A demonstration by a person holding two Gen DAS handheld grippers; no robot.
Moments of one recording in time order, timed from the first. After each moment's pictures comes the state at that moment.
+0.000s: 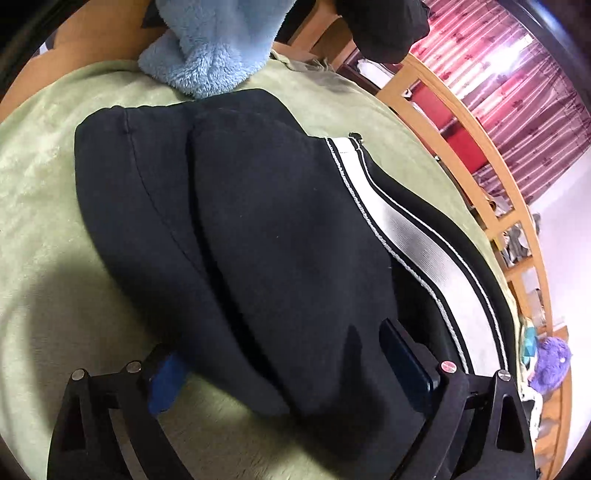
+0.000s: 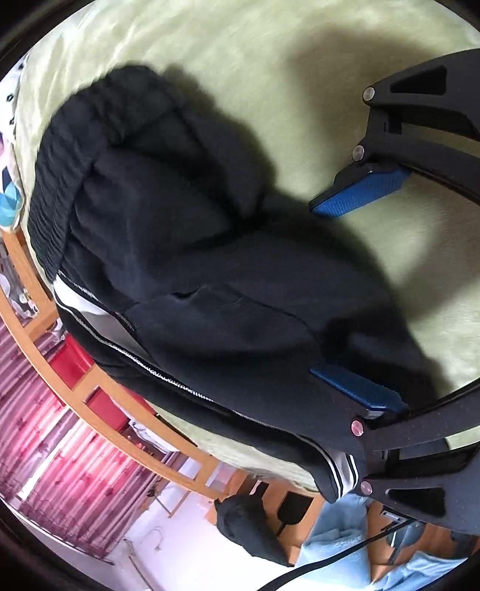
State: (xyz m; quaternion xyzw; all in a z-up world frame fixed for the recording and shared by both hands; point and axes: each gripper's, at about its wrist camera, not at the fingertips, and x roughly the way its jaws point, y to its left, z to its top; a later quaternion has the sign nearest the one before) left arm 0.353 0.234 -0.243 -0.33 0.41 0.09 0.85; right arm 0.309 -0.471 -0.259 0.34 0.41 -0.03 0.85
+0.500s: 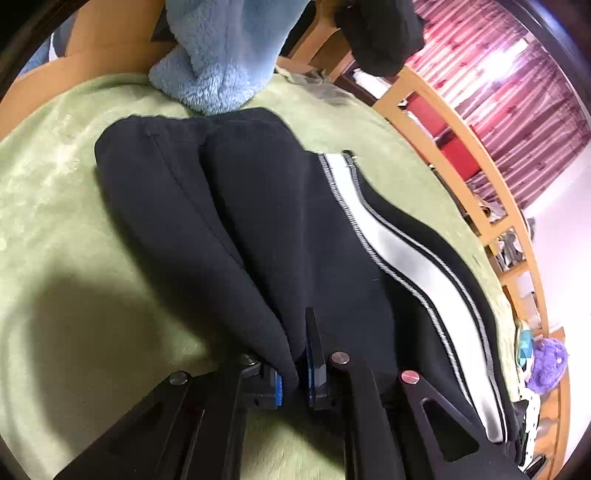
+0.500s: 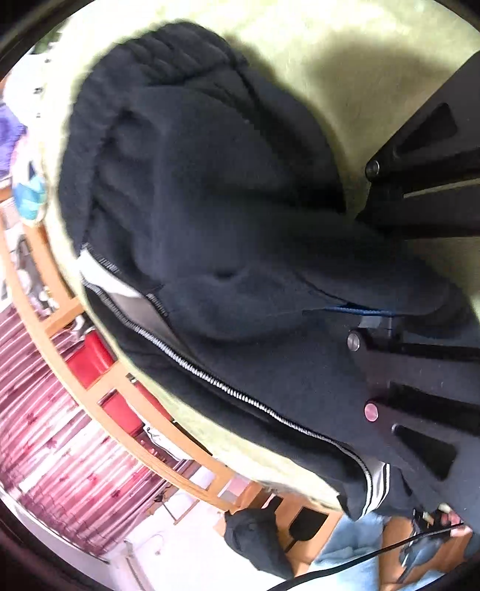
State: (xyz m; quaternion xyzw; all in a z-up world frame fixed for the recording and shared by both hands) left arm 0.328 0.254 -0.228 -0.33 0.39 0.07 0.86; right arm 0.335 -0.462 -0.251 0.32 0.36 -0.06 0.87
